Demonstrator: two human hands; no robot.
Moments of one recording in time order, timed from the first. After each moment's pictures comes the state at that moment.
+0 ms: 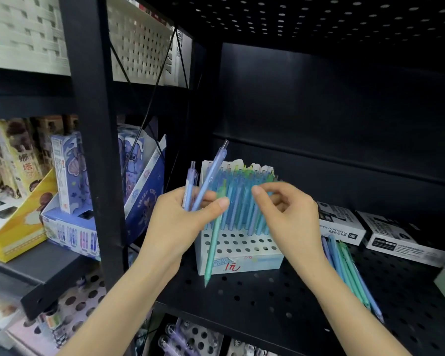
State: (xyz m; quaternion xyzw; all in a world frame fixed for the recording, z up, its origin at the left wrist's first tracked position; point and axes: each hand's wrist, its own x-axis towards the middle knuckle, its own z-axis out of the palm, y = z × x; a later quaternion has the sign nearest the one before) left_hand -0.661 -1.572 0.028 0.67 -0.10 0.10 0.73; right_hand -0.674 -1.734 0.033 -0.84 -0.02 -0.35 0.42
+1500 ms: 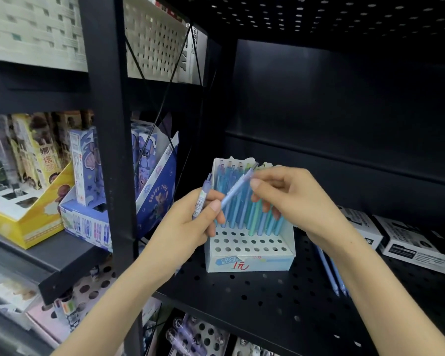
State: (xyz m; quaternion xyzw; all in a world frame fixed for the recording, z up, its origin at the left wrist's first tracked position) left_hand -0.664 -1.559 0.014 0.70 -0.20 0.06 0.68; right_hand -0.669 -1.734 0.075 -0.87 -0.12 -0.13 0.47
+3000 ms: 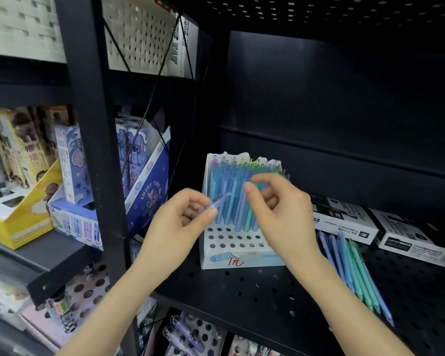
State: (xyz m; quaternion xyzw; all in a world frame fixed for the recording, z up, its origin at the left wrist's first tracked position) left_hand -0.656 -1.559 -0.006 0.74 -0.19 0.16 0.63; right_hand -0.668 -1.725 0.029 -0.86 -0.07 -0.34 0.37
